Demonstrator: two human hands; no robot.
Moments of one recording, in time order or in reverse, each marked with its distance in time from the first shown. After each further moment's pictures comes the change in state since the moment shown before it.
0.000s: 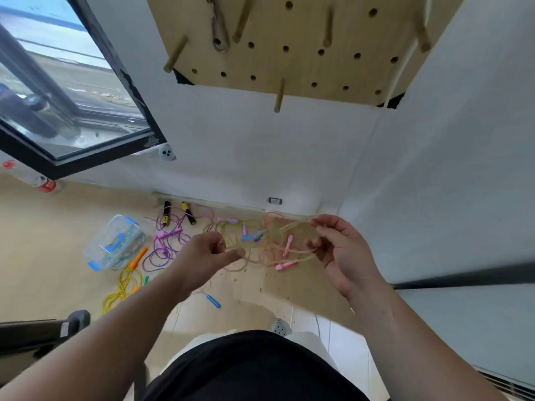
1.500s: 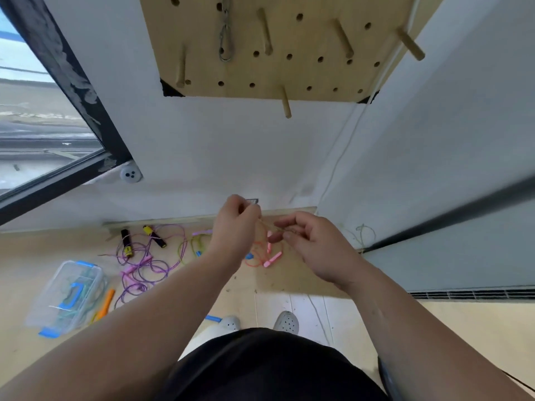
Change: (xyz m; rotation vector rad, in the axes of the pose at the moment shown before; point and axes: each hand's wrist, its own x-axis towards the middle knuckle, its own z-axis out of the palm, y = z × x) left_hand 0.070 0.018 -0.093 -0.319 -0.049 0.125; right_hand -0.050 0.055 0.195 -0.883 0.028 -0.175
